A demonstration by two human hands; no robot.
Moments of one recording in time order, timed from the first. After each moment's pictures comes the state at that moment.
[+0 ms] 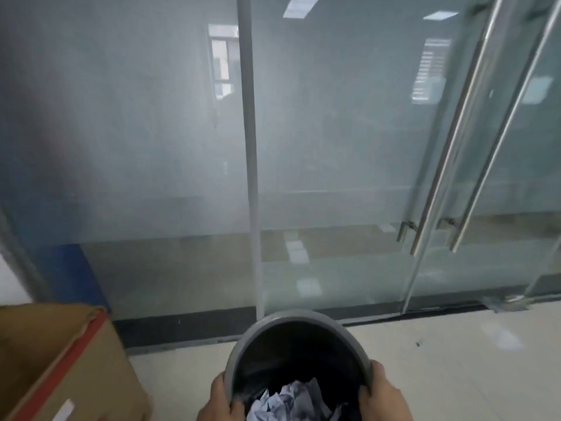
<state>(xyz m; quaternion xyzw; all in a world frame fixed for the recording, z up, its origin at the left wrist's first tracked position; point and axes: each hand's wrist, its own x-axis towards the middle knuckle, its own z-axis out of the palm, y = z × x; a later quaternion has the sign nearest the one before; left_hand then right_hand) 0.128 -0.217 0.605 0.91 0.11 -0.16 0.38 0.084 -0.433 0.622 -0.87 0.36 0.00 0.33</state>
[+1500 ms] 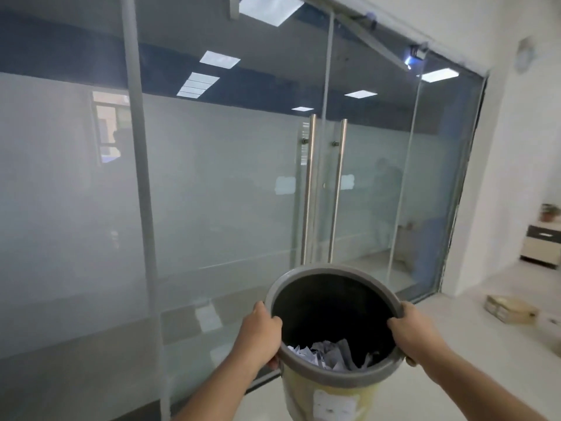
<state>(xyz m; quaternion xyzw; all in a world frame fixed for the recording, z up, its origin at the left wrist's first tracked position) 0.057 -0.368 0.916 0.84 -0.21 -0.16 0.48 -0.118 -0.571 0.925 -0.80 0.46 -0.23 0.32</state>
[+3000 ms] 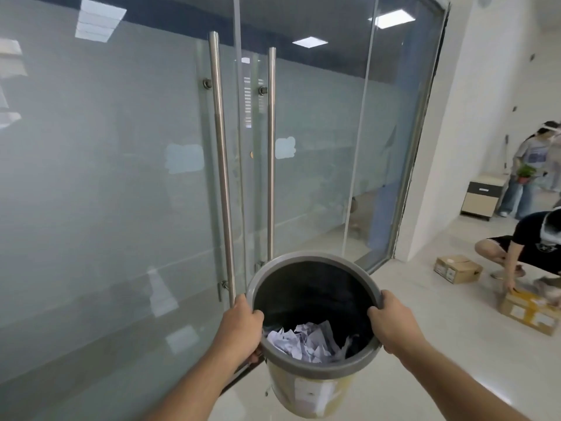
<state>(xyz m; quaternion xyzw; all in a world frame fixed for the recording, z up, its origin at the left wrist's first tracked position) 0.197 -0.812 0.859 0.84 -0.28 -0.18 0.43 0.000 -0.975 0.869 -0.75 0.54 -0.23 0.30</state>
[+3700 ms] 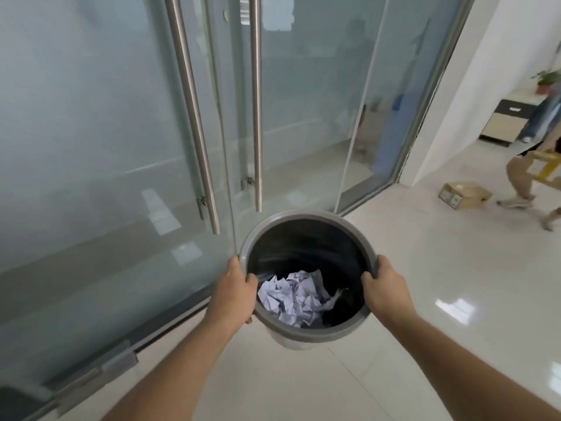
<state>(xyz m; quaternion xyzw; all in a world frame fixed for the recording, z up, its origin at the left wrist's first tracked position) 0.210 -0.907 0.676 0.87 -0.25 -0.18 0.39 0.014 -1.072 0.685 -0.76 0.54 -0.21 0.29</state>
